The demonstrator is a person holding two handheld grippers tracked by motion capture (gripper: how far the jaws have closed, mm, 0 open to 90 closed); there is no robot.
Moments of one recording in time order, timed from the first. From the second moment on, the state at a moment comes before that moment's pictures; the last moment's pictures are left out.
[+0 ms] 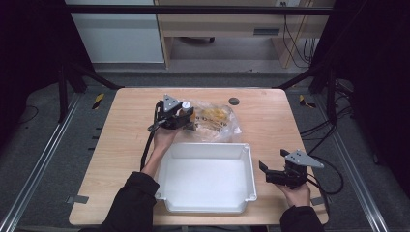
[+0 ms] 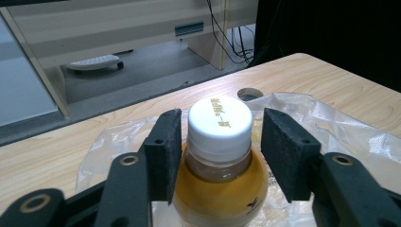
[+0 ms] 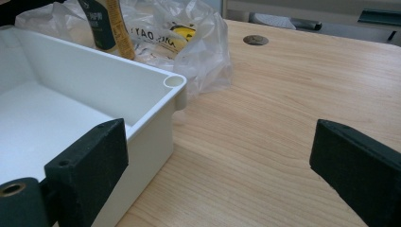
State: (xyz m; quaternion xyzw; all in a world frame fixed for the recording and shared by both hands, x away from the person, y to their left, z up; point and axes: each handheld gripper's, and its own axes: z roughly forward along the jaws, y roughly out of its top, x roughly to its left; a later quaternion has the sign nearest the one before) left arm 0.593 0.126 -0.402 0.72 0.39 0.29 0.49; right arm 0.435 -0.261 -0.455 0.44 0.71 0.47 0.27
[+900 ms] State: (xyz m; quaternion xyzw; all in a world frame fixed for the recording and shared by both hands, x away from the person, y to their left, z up) left arm 0.594 0.123 -0.402 0.72 0.40 0.29 0.48; right arm 0.436 -0.261 -0.456 0.44 0.71 0.47 0.27
